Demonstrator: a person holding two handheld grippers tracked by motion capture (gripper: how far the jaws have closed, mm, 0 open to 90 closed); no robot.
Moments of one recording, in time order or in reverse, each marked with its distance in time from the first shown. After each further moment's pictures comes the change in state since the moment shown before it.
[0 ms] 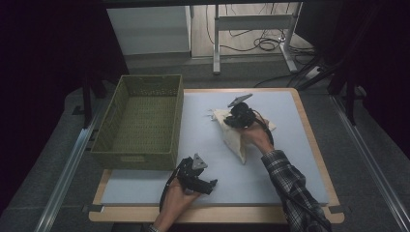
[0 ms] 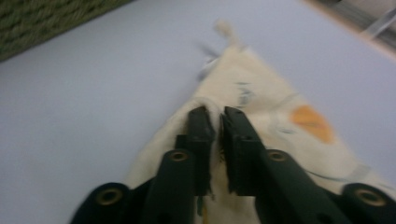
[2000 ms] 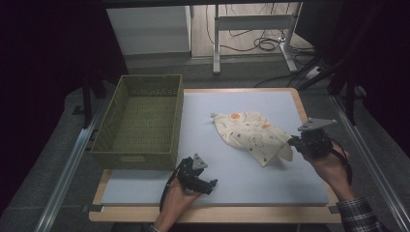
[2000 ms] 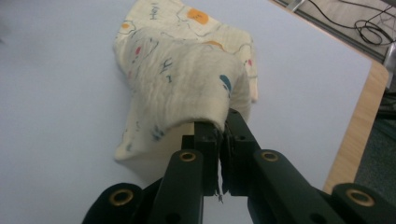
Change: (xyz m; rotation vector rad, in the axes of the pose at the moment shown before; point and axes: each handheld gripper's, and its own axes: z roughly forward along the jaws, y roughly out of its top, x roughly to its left) left arm 0.000 0.000 0.000 0.001 0.002 0.003; right arm 0.004 -0.125 -0.204 -0.015 -0.221 0.077
